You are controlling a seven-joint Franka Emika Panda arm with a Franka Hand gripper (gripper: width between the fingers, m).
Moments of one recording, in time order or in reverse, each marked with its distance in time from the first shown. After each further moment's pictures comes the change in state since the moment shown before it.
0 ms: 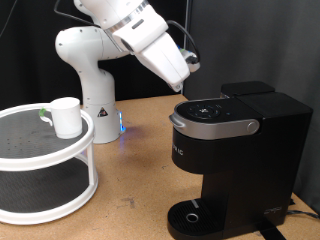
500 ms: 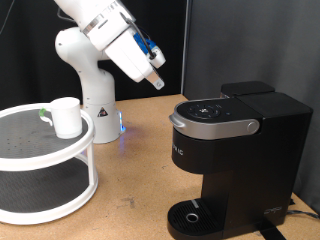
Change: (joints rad) arm -0.020 -0.152 -0.014 -0.196 0.114 0.180 0.060
